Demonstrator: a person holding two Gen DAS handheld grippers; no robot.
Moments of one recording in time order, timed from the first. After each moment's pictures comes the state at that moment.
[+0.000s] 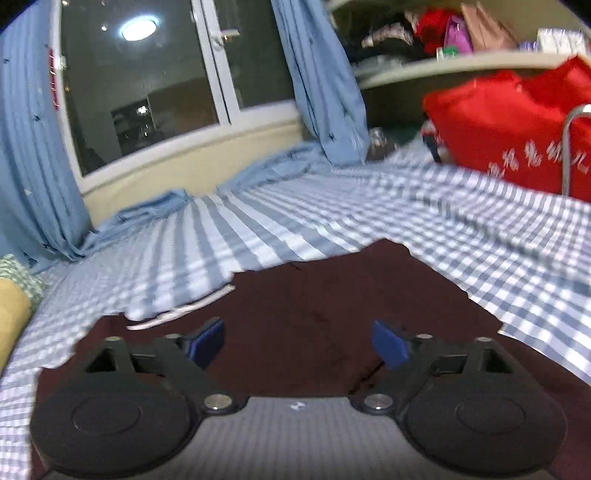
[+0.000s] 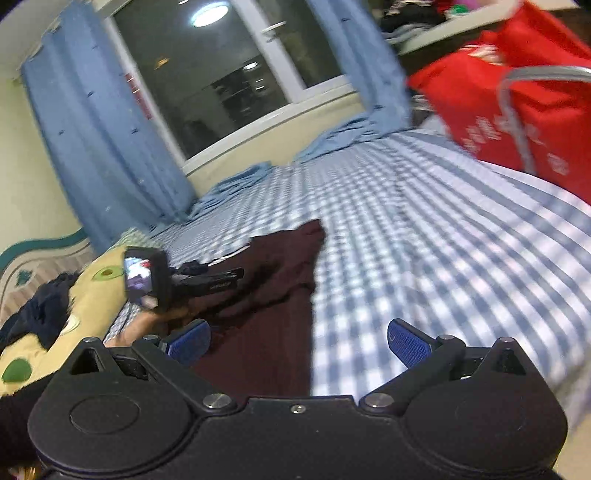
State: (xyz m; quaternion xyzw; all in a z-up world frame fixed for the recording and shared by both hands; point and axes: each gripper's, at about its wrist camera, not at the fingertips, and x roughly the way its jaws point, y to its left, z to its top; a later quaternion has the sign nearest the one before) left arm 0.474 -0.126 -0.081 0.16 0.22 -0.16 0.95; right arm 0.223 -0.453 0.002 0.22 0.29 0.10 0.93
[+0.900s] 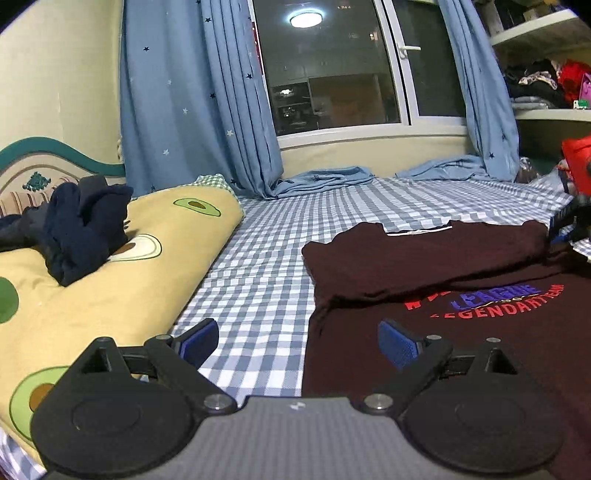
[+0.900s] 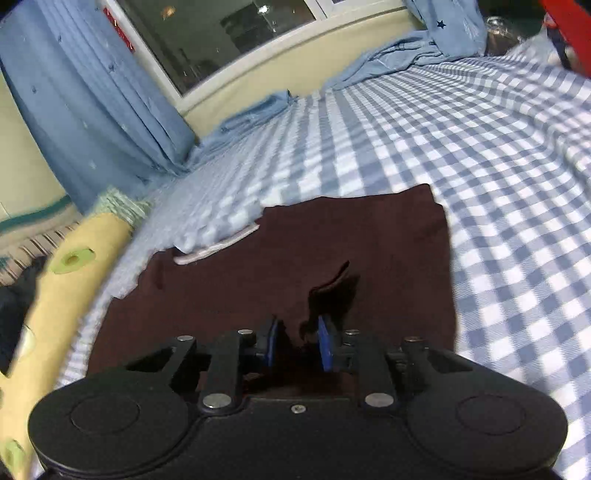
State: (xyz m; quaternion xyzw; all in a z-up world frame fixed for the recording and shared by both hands) left arm 0.246 0.154 -0.048 0.07 0.21 0.06 0.97; right arm 0.542 -0.332 -0.113 0.20 0.40 0.13 0.89
